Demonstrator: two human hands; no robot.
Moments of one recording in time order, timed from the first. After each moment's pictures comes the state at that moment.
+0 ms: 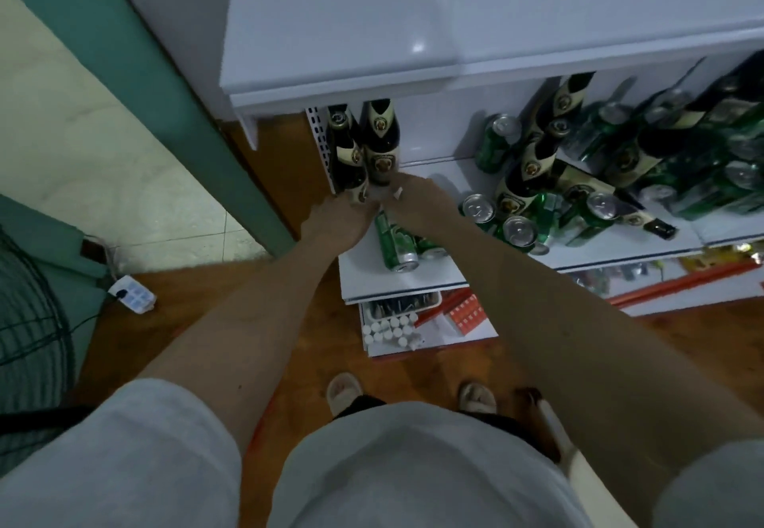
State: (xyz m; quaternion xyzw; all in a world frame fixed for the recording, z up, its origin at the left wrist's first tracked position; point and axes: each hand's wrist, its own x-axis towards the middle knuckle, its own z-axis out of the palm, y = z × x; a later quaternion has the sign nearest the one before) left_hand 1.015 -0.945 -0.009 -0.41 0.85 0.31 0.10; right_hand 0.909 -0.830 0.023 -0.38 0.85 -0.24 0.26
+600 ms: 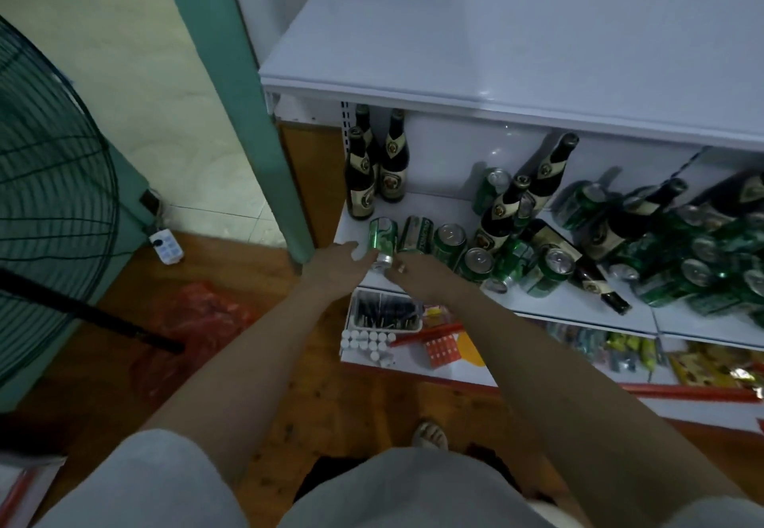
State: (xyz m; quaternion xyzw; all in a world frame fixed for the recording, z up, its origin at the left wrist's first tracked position) left_hand 1.059 -0.798 0.024 -0.50 0.81 0.31 0.07; right_hand 0.915 -0.704 0.039 -0.54 0.75 -0.10 0.38
